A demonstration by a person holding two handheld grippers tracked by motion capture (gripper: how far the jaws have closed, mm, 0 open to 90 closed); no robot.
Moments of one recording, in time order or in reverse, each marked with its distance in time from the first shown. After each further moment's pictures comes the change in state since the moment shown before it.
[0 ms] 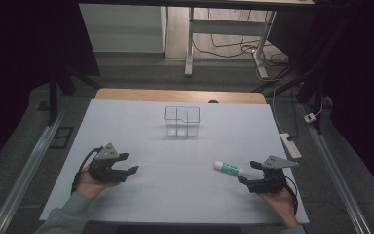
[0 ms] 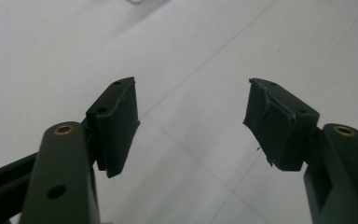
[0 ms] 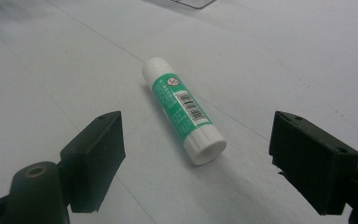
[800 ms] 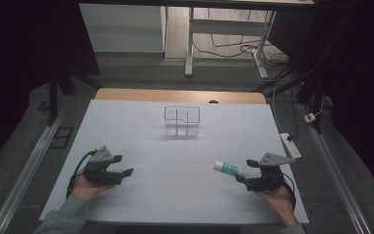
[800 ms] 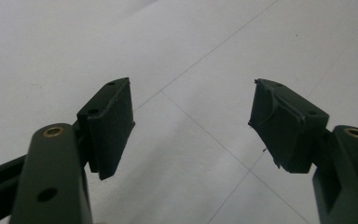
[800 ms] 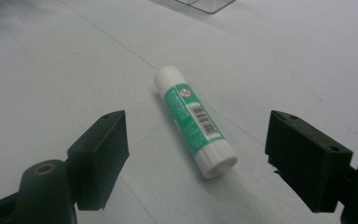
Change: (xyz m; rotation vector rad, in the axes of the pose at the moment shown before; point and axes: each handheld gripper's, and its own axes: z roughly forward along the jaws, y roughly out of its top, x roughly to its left) left arm 0.008 -0.013 -0.001 -0.004 0.012 -0.040; right arm 0.006 0.016 0.004 0.030 0.036 -0.038
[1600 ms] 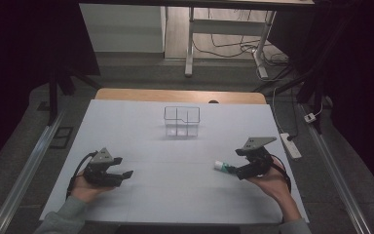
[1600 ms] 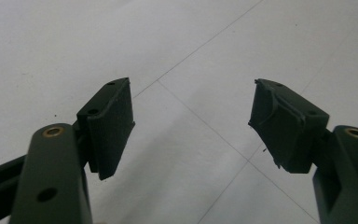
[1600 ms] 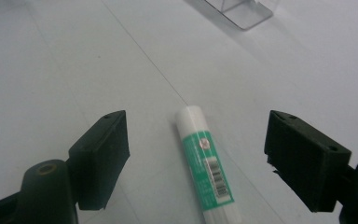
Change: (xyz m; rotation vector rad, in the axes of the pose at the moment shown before) left arm 0.000 -0.005 0.002 0.022 -0.011 -0.003; right arm 0.009 0.067 0.015 0.168 0.075 -0.148
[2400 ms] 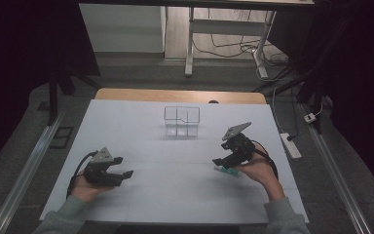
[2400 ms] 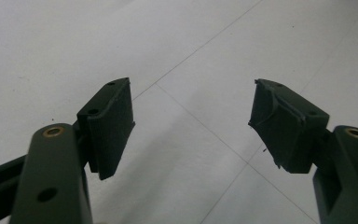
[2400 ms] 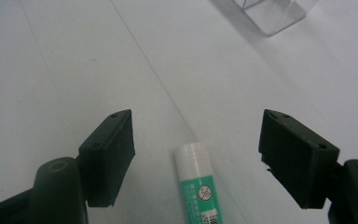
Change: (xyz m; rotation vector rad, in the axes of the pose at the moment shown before) left arm 0.002 0.001 0.001 -0.005 -0.013 0.008; right arm -0.007 0.040 0.041 0.158 0.058 -0.054
